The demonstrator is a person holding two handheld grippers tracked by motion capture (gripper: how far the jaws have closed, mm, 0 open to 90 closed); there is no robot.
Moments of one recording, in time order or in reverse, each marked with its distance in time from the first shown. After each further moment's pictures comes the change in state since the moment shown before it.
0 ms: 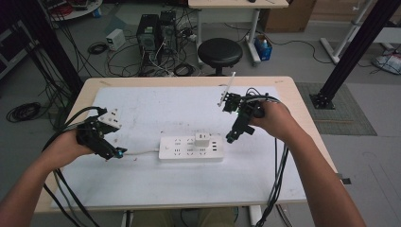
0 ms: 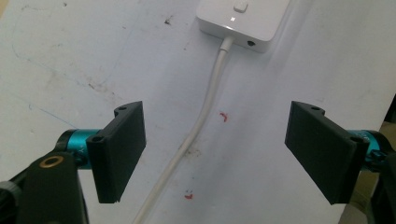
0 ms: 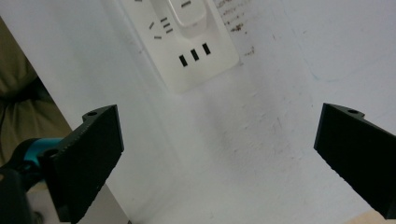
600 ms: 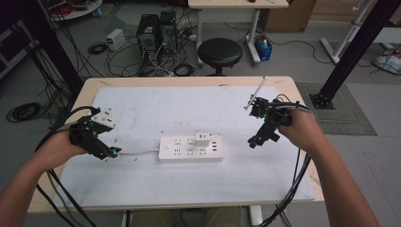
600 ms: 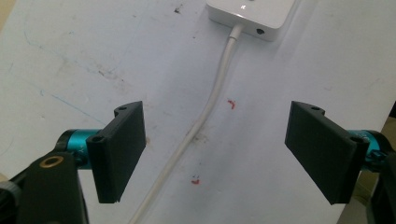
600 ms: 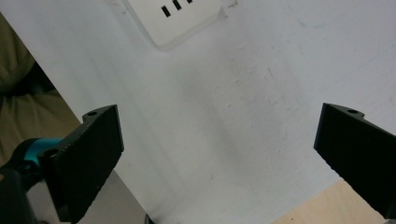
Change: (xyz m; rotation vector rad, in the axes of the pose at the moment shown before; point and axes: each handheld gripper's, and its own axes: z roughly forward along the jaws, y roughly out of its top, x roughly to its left) left arm 0.005 -0.012 -0.005 0.000 0.021 -0.026; right arm -0.007 -0.067 -0.013 -0.040 -0.024 0.104
